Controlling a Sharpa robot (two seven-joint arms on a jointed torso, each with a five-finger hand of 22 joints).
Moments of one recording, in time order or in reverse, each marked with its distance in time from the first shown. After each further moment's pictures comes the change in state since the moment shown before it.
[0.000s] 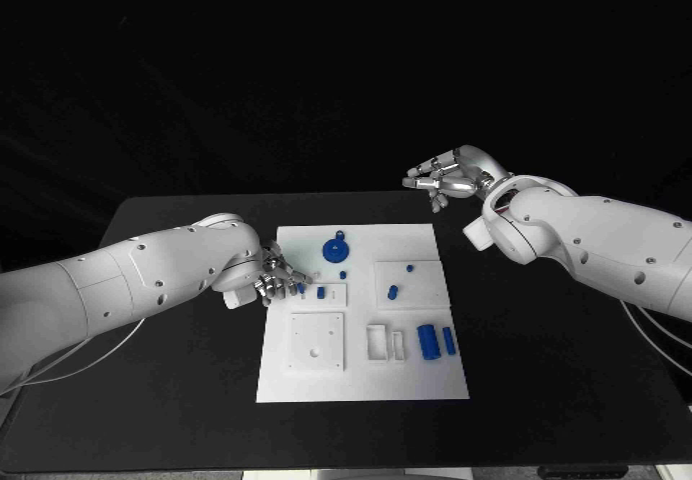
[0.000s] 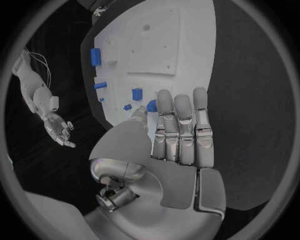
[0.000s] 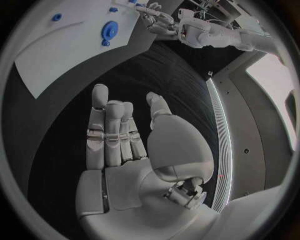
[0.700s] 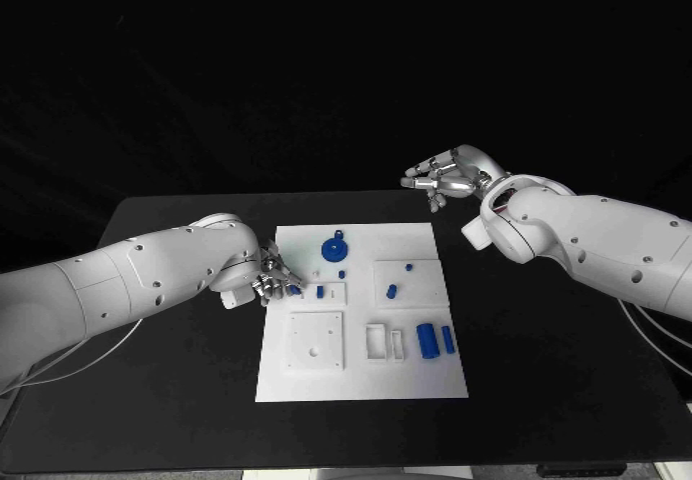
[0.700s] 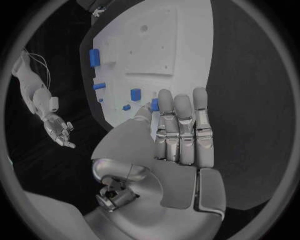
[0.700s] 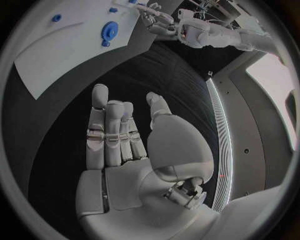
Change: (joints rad) left arm -0.003 -0.002 0.001 -0.003 -0.008 0.005 0.004; left_hand 0.124 0.045 0.079 -0.115 0.037 -0.015 0.001 -0.003 -0.030 0.000 0.000 0.000 -0.002 0.000 0.000 0.000 -0.002 0.000 0.000 0.000 0.000 0.000; right arm -0.002 0.002 0.000 -0.002 0.000 0.002 0.000; right_hand 0.000 0.000 0.000 0.000 0.000 0.000 0.000 0.000 0.000 0.000 0.000 0.000 0.000 0.000 0.000 0.000 0.000 0.000 0.000 0.000 0.000 0.000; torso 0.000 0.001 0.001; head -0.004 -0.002
